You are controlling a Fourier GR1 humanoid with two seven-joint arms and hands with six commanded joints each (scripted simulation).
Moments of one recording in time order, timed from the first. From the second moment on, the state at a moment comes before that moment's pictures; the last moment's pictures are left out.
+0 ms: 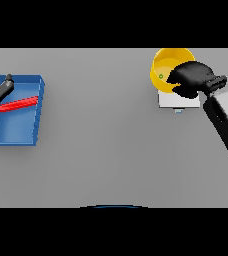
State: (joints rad) left arm -0.41 0.54 -0.02 -1.21 -0.39 0.06 0.47; right arm -0.79 -0.56 0.43 -1.06 0.77 0.46 -0.13
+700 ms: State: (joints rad) left arm -0.41 0.54 -0.02 -1.22 -0.39 0.06 0.47; right arm -0.80 -0.52 0.39 -0.75 0.81 0.31 -0.22
